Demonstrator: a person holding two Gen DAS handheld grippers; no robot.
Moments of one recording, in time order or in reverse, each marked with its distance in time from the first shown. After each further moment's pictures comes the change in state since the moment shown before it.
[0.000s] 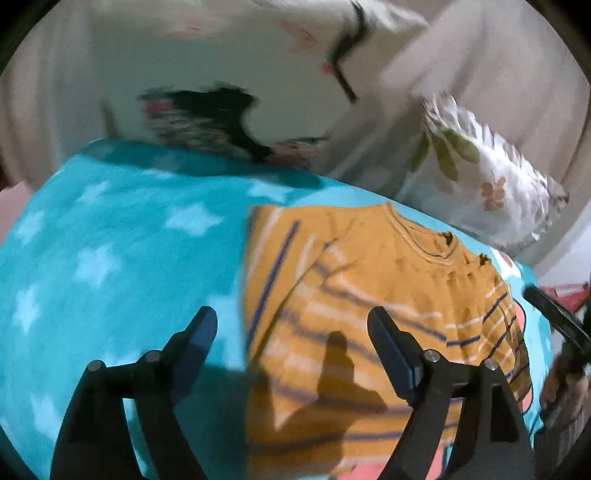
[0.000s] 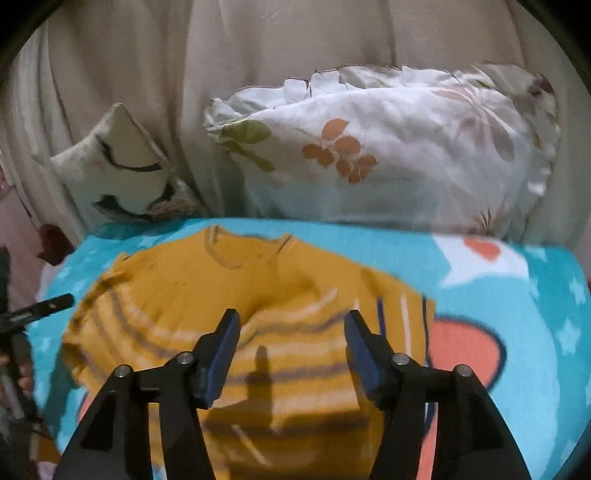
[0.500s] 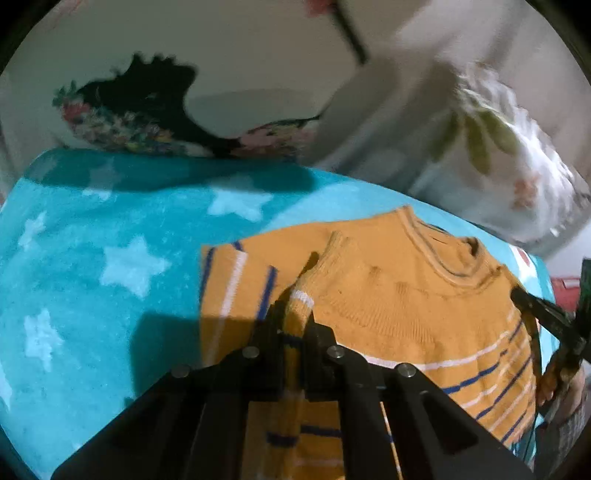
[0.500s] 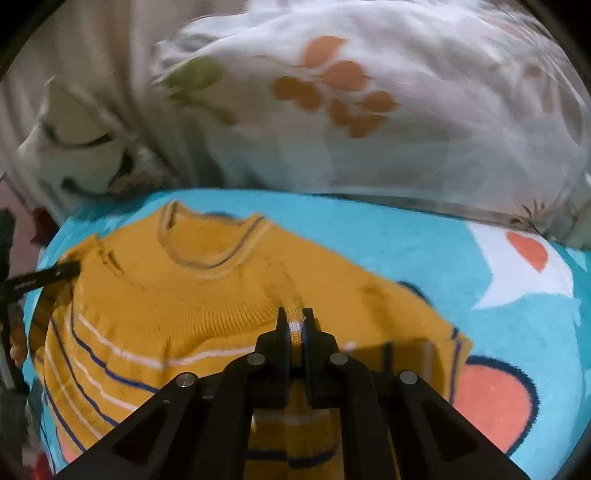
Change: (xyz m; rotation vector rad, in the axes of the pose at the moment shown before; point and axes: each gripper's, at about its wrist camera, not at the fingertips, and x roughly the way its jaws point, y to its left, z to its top) left arm 0.073 0.000 0.043 0.004 0.123 0.010; right arm 0.075 -0.043 0.012 0.054 0.165 0.041
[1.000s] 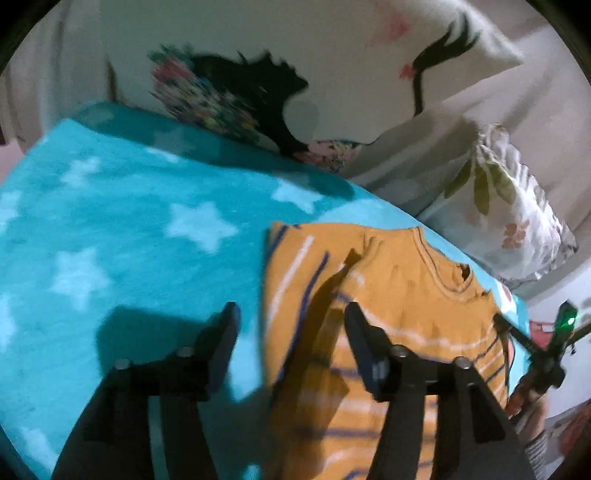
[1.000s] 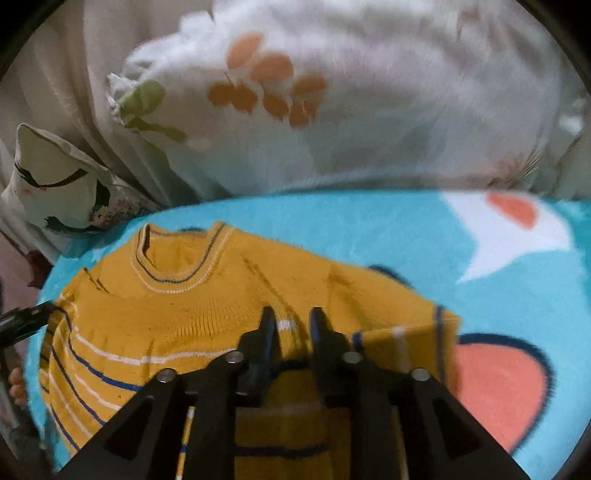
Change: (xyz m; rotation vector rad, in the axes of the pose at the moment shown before) left arm -0.058 0.048 -0.039 -0.158 -0.076 -0.050; right arm -0.034 -0.009 -0.013 0.076 -0.091 -0.055
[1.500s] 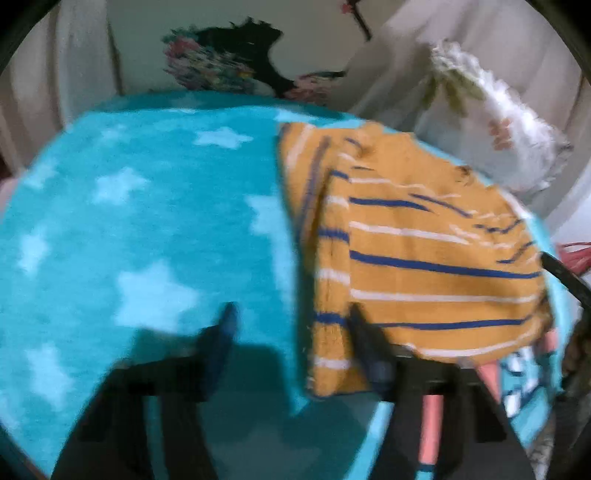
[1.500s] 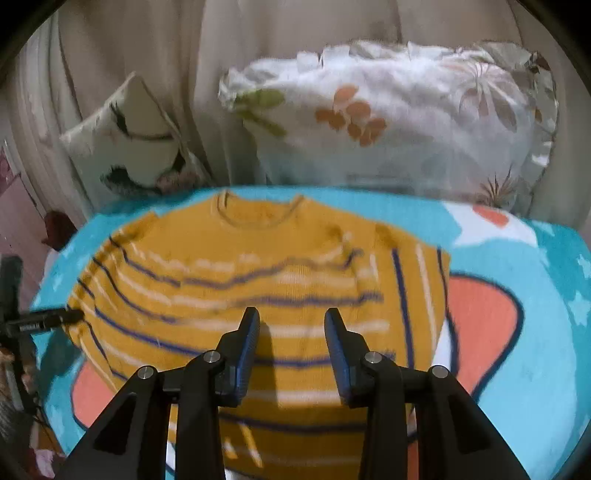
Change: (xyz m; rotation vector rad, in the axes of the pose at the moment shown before) left arm -0.020 0.010 -0.093 0.188 0.023 0.120; right arm -0.059 0.053 -0.079 -0.141 -0.037 0.059
